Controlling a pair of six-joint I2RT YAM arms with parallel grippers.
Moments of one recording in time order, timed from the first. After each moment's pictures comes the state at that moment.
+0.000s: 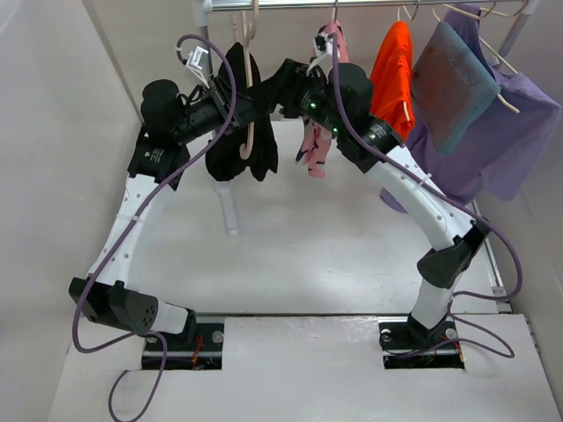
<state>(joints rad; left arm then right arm) -0.26 1.38 1.59 -0.20 0.66 -0.84 0.71 1.82 2.13 -0.25 -0.08 0.64</state>
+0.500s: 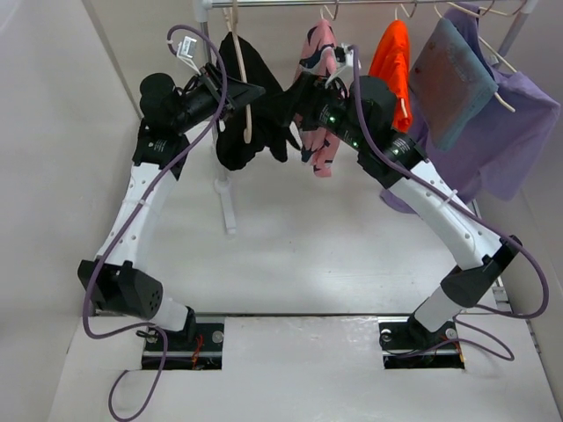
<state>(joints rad) -0.20 1.45 1.60 0.03 0.70 -1.06 0.71 1.62 1.94 -0.26 -0.05 0.58</state>
